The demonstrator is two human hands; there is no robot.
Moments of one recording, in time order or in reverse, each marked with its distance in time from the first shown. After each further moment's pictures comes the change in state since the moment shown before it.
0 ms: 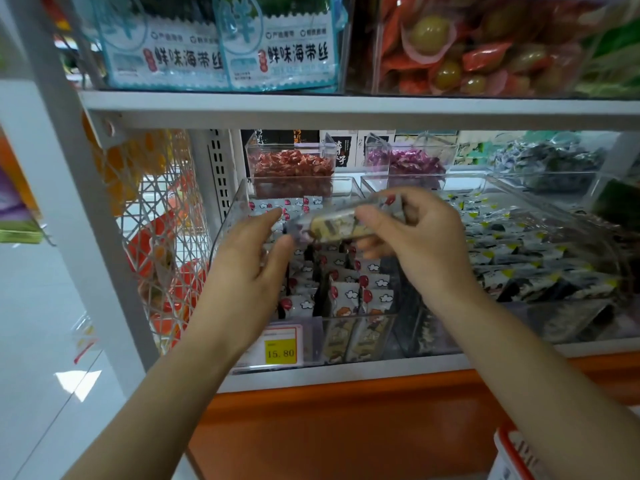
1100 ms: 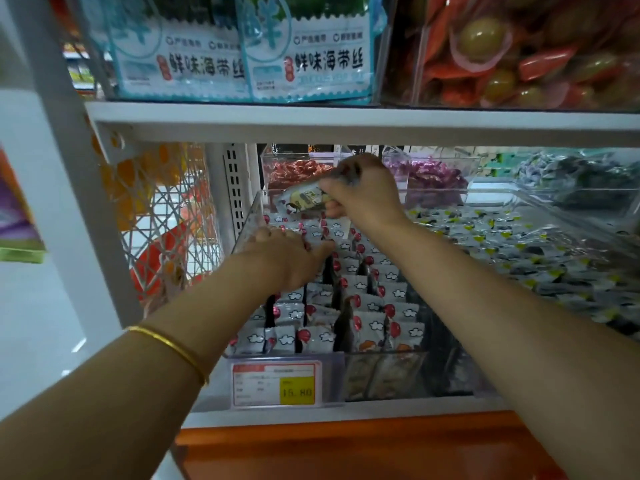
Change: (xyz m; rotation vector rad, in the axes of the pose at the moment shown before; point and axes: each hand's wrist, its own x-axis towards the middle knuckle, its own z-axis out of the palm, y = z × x) left_hand 0.100 -0.042 0.034 0.810 -0.598 -0.278; right_hand 0.103 0.021 0.066 -0.123 -0.109 0.049
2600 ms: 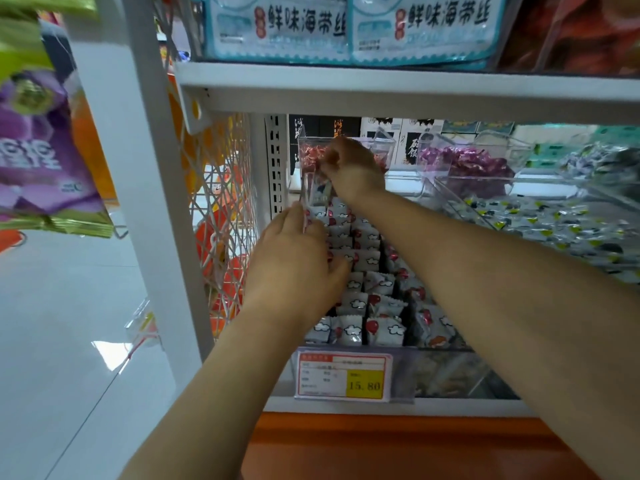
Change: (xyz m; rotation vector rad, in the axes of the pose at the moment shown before) left_hand -0.060 -0.037 0.015 -0.233 0.495 0.090; right_hand 0.068 0.027 0.087 -0.649 -0.049 -0.167
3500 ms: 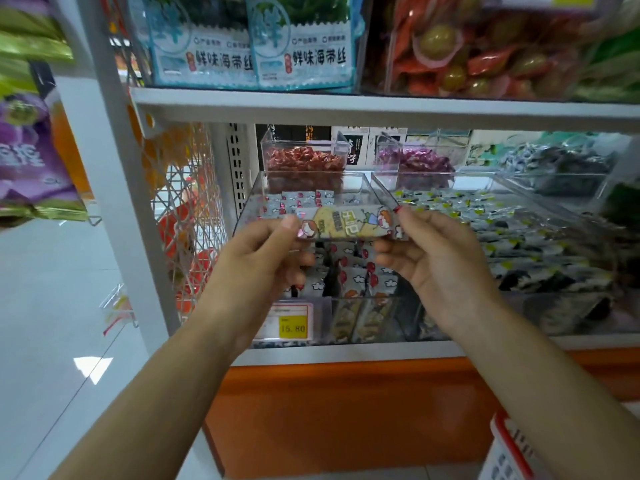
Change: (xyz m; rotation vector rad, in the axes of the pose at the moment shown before) left_hand -0.065 0.048 -0.029 -1.428 -0.104 -0.260; right_hand -0.218 0.012 -0.147 1.337 0.094 0.413
